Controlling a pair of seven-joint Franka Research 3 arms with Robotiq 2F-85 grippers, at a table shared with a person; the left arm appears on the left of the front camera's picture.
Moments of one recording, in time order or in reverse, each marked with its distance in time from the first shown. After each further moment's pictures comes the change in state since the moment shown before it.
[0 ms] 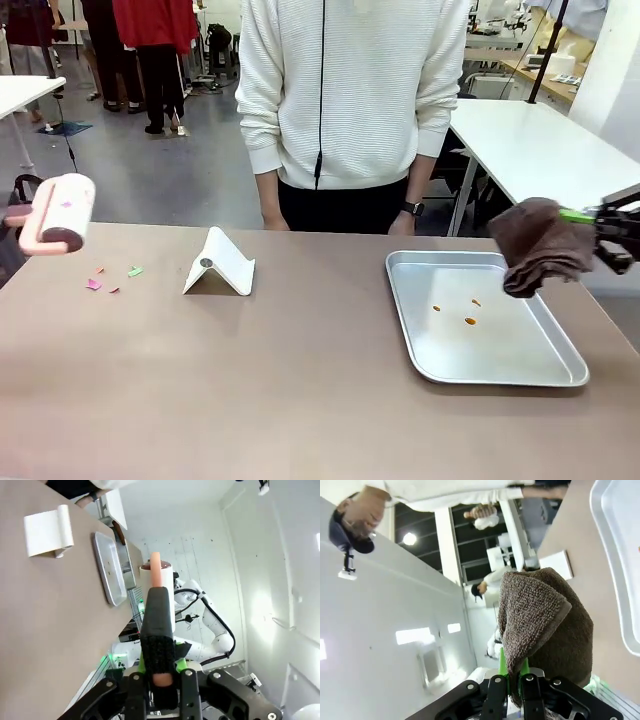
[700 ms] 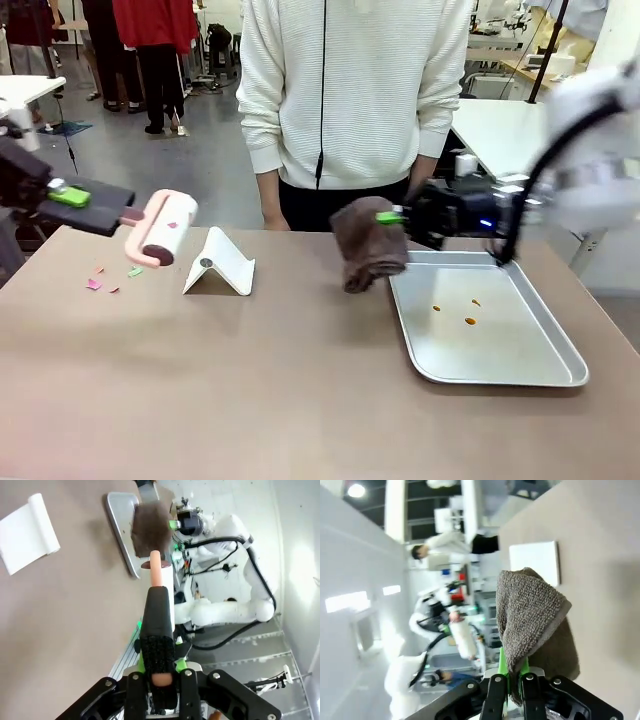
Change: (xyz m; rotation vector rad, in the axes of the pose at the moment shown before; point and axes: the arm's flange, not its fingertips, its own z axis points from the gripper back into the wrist) left arm 0.082 -0.034 -0.140 0.196 0.317 -0.108; right arm 0.000 -0.006 -0.258 -0.208 0.213 0.234
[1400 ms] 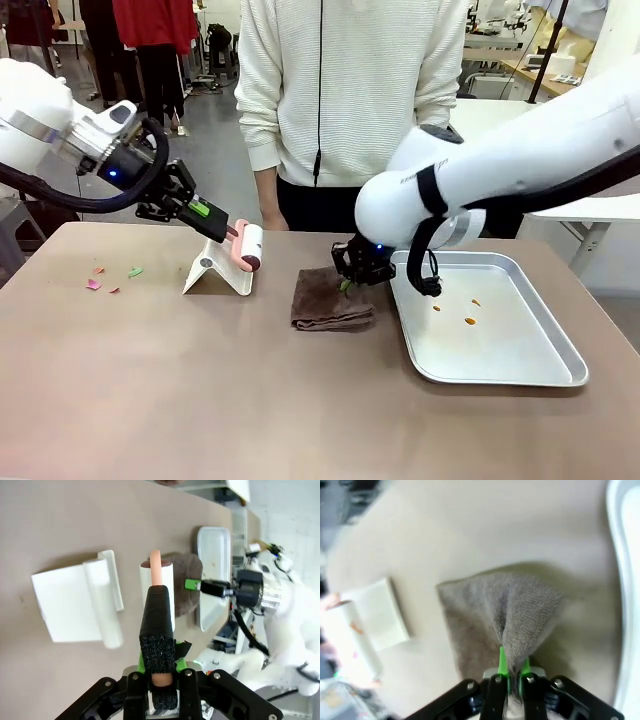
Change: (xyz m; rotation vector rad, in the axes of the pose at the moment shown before) left arm 0.144 0.039 -0.127 0.383 0.004 0.213; right arm 0.033 -0.020 -0.167 -0.870 -0.044 -0.038
